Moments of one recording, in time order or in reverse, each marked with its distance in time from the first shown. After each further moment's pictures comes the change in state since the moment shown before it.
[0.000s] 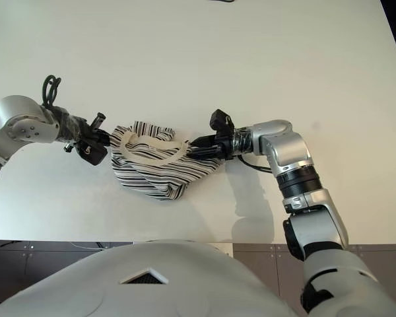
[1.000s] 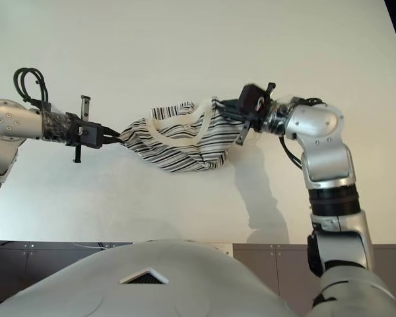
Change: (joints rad) left arm 0.210 -0.005 0.223 -0.359 -0.511 0.609 -0.196; right arm 0.195 -0.179 -0.160 -0.407 -0.280 -0.467 -0.306
